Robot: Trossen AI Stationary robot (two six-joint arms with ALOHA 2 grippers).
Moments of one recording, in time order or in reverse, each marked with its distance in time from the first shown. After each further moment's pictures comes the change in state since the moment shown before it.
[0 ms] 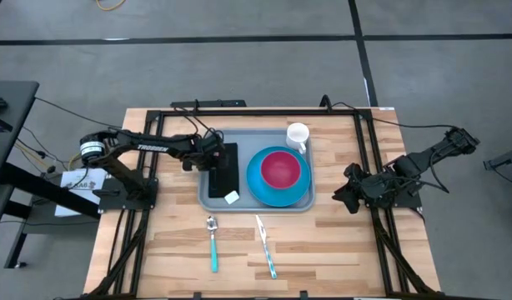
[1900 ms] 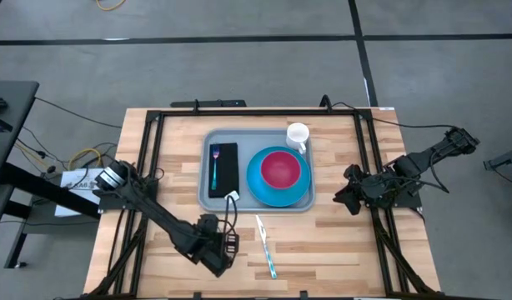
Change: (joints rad) left arm -1.014 0.312 0.631 -0.517 -0.260 -0.994; right arm 0.000 0.000 0.000 0.000 -0.047 -0.001
